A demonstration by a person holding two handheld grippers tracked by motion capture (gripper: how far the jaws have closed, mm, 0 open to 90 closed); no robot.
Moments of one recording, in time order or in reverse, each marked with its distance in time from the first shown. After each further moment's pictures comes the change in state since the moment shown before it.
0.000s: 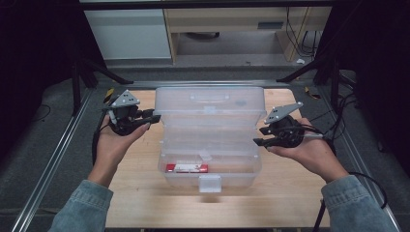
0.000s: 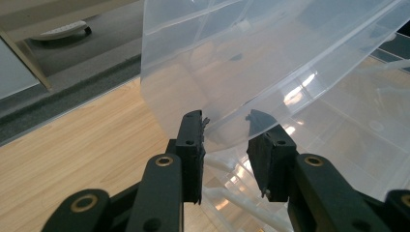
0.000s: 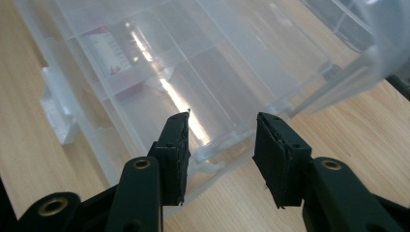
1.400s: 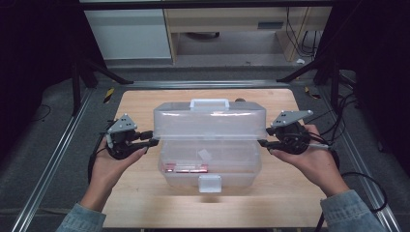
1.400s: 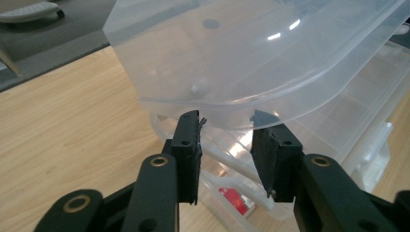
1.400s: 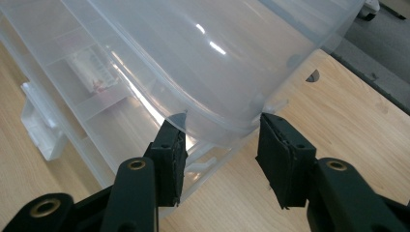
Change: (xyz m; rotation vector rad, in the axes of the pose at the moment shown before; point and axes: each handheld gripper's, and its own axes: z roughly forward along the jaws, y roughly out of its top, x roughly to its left) left arm -0.021 -0.054 -0.011 0.027 -0.080 -0.015; right arm 0.012 -0.015 -0.009 -0.062 -0.105 0.068
